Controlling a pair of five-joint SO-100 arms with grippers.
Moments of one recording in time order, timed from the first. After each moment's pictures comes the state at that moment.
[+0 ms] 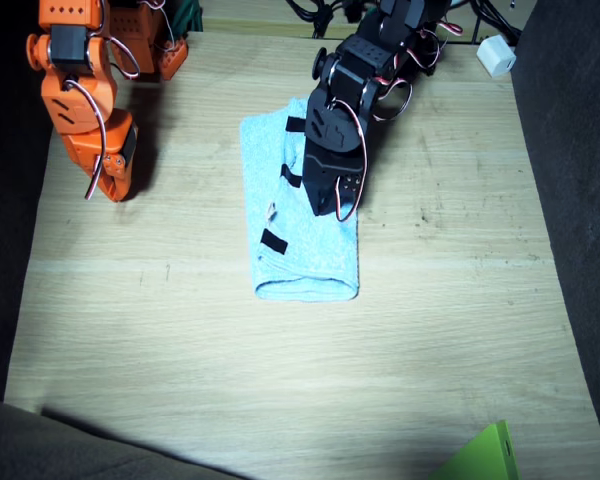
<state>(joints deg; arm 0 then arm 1) 27.1 20.0 0.9 117.5 62.2 89.0 76.2 106.6 70.2 97.4</state>
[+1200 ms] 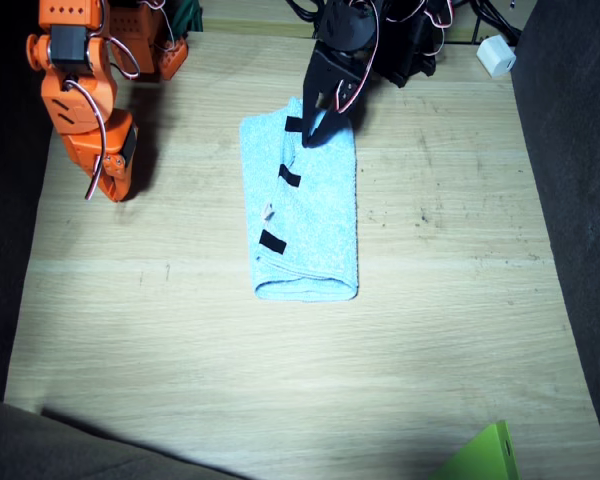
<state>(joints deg) 12.1 93.2 116.9 51.9 55.7 89.0 76.2 106.5 70.4 97.4</state>
